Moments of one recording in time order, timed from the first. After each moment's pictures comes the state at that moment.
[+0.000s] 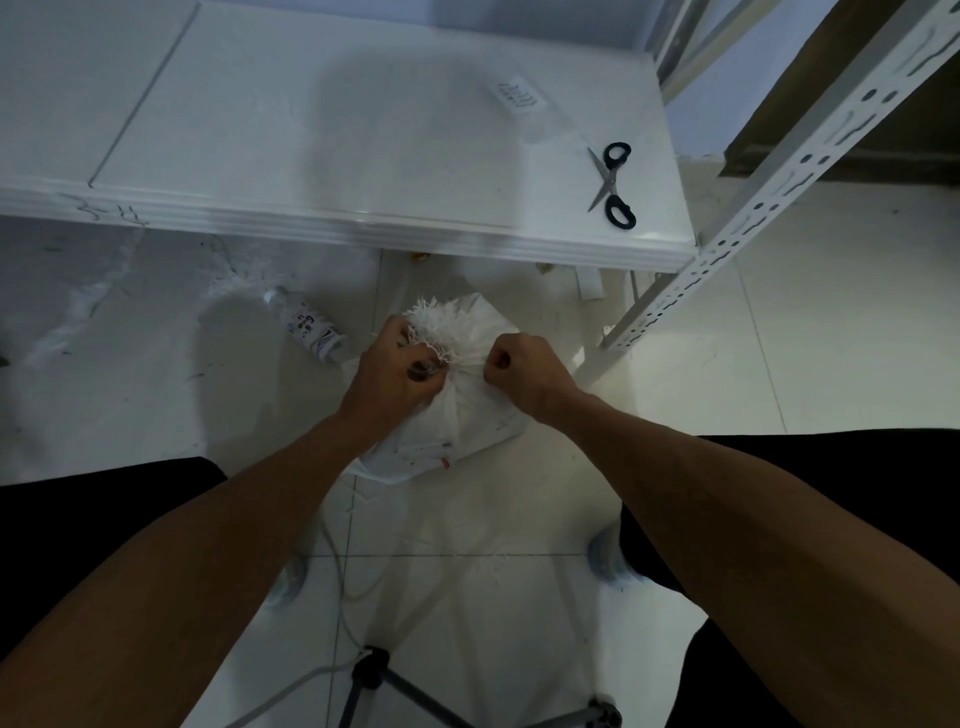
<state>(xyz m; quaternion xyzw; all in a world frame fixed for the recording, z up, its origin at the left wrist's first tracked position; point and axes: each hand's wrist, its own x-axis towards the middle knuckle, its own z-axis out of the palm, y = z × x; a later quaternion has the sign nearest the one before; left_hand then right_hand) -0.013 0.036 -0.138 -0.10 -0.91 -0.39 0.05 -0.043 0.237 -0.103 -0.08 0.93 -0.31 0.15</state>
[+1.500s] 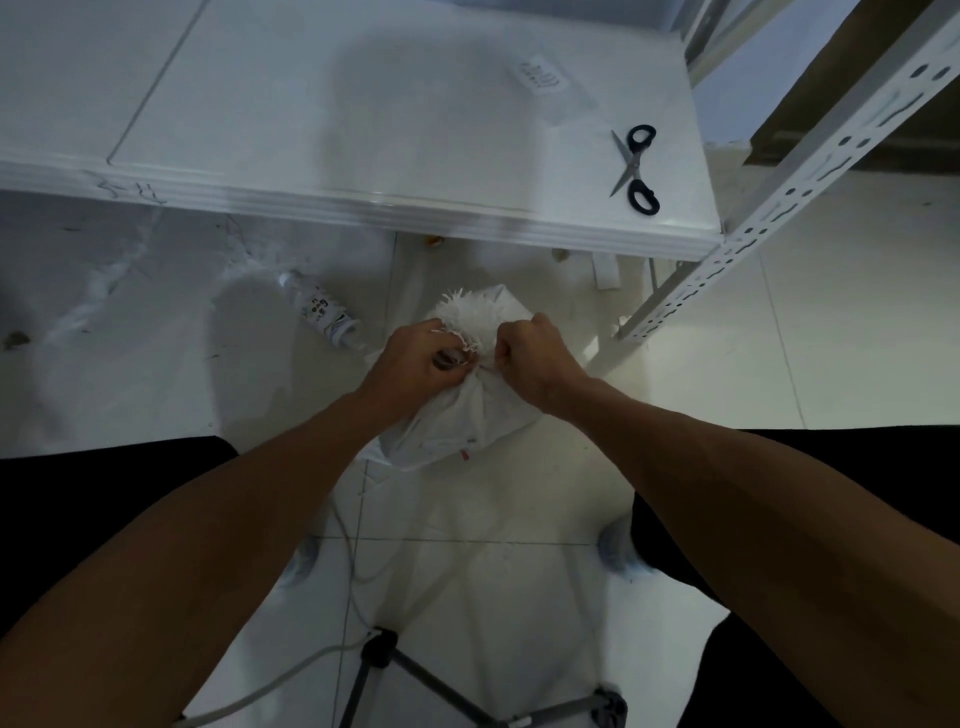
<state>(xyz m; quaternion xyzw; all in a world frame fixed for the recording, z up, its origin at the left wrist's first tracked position) -0.018 0.042 -0.135 -0.17 -0.91 -0.39 0.04 -0.039 0.223 -0.095 -0.14 0.96 -0.19 0.13</state>
